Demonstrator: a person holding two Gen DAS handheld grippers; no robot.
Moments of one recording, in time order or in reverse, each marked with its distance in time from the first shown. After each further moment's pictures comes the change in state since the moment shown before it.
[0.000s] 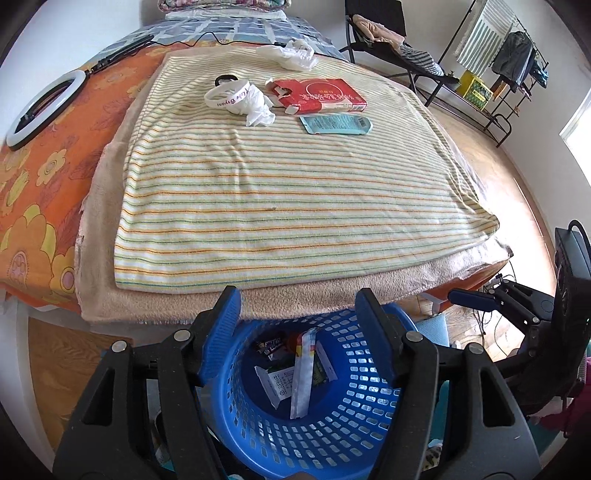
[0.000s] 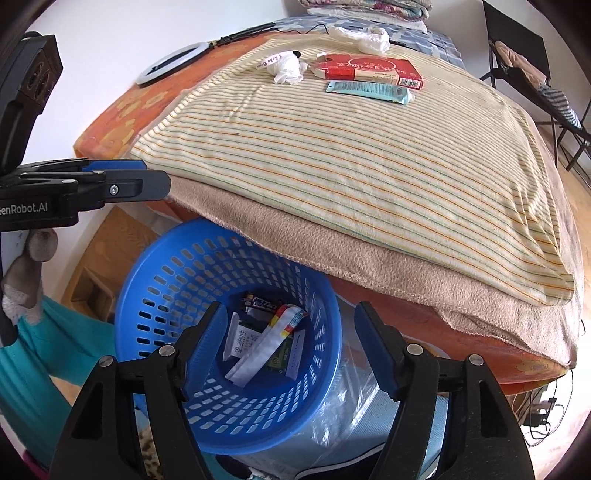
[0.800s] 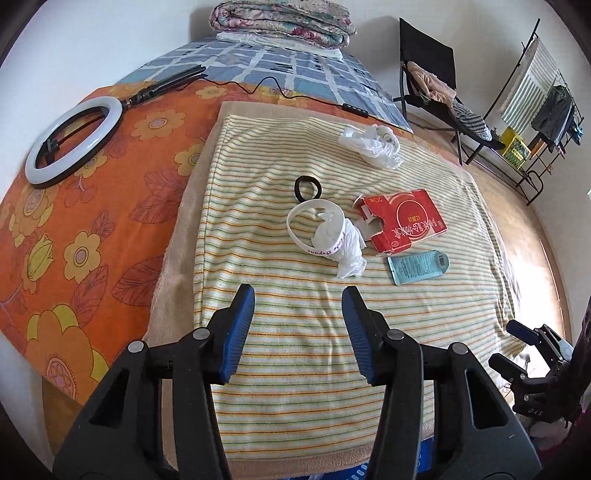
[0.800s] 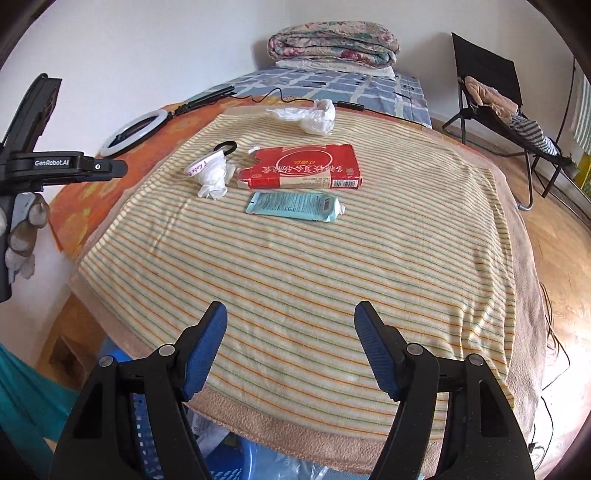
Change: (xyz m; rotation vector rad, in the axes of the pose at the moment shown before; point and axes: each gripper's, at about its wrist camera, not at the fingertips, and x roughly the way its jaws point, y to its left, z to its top) left arm 0.014 0.085 0.137 -0.150 -0.108 0.085; right arm -0.015 -0.077 0.098 0.049 -0.202 -0.077
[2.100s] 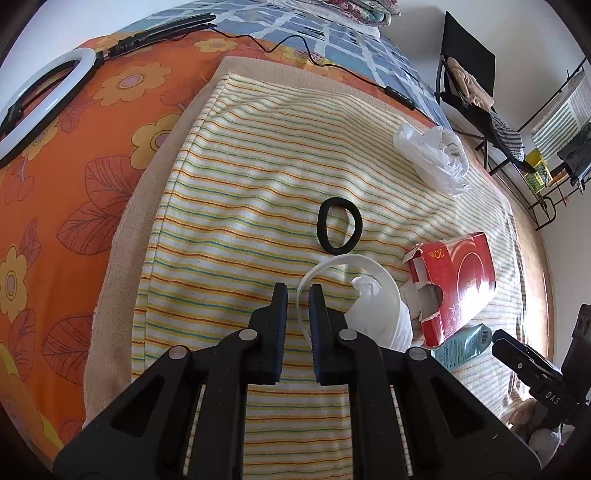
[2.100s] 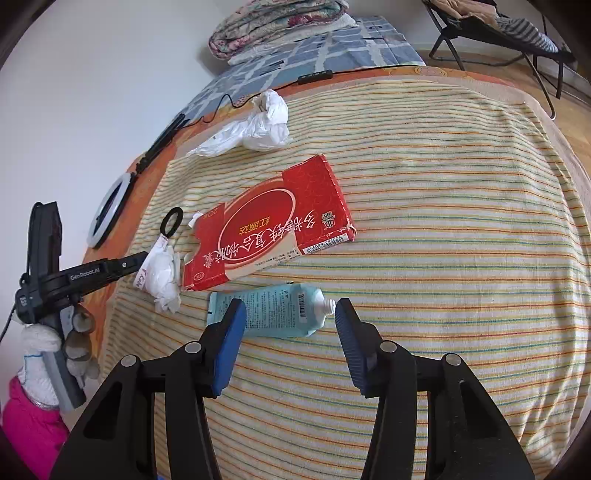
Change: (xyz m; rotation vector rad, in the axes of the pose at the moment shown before) left arm 0.117 0.014 0.056 -0.139 0.115 0.002; right arm 0.104 -0.067 0.080 0.341 0.087 0.191
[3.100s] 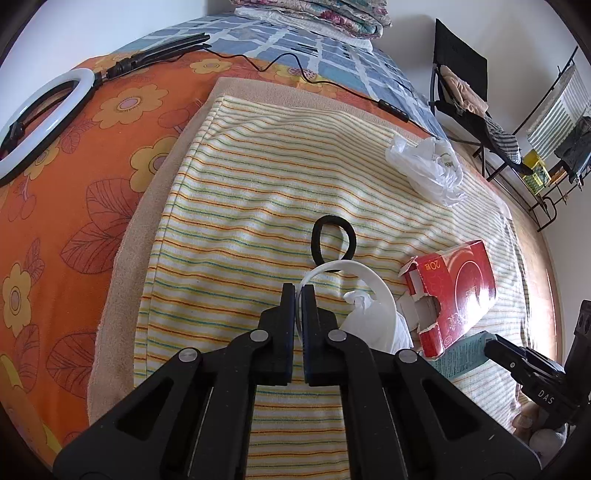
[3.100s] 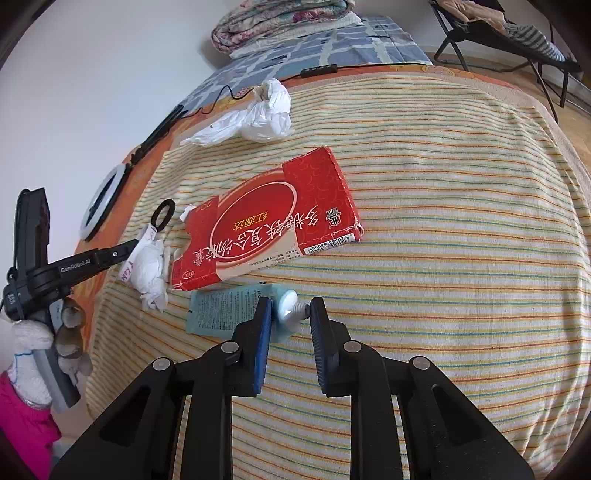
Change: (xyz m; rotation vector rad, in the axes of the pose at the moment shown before) left arm -0.008 -0.004 0.001 0.030 -0.078 0.003; right arm 0.013 0.006 0.002 -0.043 0.004 -0.022
